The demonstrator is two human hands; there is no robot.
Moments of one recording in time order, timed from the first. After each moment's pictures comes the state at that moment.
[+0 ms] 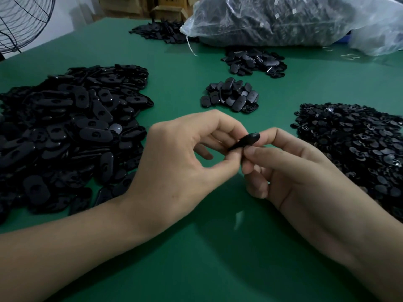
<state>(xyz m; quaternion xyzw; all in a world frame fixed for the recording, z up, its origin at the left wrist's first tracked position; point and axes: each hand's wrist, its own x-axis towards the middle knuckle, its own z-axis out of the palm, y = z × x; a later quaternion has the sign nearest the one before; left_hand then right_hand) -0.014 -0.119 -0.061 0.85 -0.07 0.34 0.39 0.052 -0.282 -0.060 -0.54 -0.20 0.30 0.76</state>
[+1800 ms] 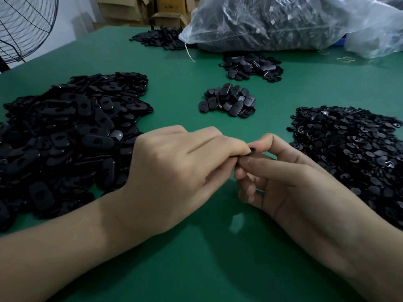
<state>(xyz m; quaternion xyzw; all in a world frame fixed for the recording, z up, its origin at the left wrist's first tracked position) -0.021 -0.113 -0.054 0.88 -0.18 0.44 0.06 0.049 -0.282 -0.061 -0.51 -0.17 0.34 0.77</state>
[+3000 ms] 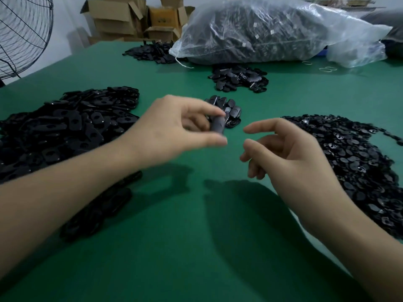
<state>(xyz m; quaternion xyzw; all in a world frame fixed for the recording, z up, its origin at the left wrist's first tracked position) 0.047 -0.076 -0.028 0.89 -0.05 0.13 0.44 0.080 -0.297 -0.058 -0.75 -0.25 0.02 0.62</state>
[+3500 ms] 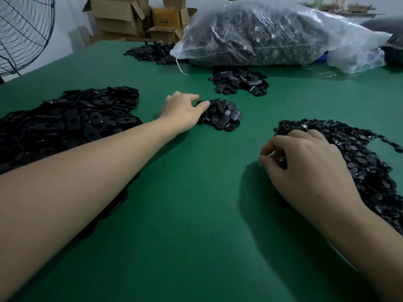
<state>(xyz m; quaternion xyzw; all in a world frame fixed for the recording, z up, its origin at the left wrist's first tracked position) 0.171 -0.045 -0.068 0.93 0.19 0.14 0.29 0.104 -0.317 -0.057 -0.94 -0.26 -0.17 0.15</state>
